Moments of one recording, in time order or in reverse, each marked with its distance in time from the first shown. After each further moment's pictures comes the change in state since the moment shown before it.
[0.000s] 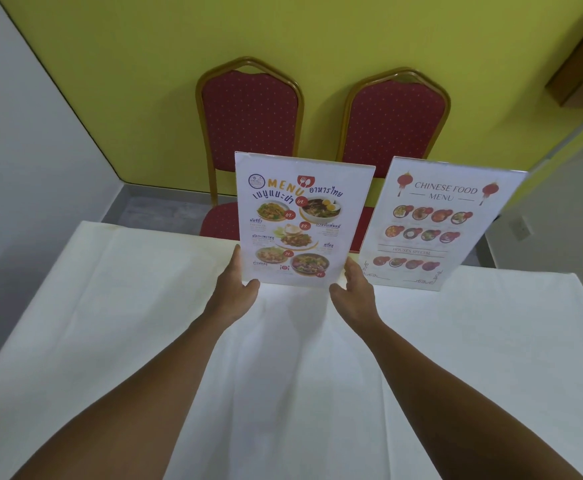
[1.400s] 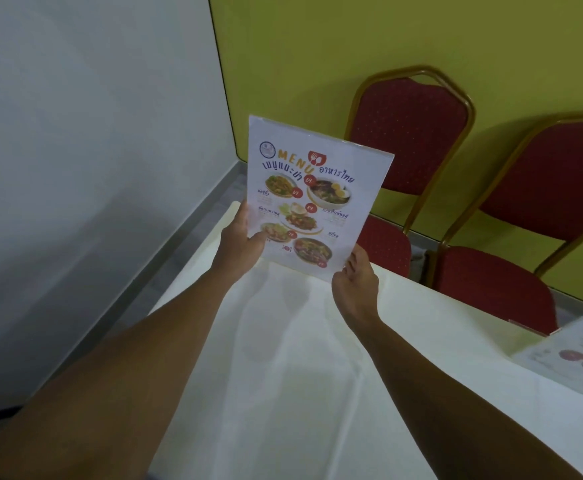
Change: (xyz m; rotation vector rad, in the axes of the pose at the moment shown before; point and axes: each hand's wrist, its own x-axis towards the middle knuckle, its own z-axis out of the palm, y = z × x) left_hand 0.035 -0.085 -0.249 -0.188 0.362 0.013; right_hand 0.003 -0.118 0.259 0.102 -0.201 -0.145
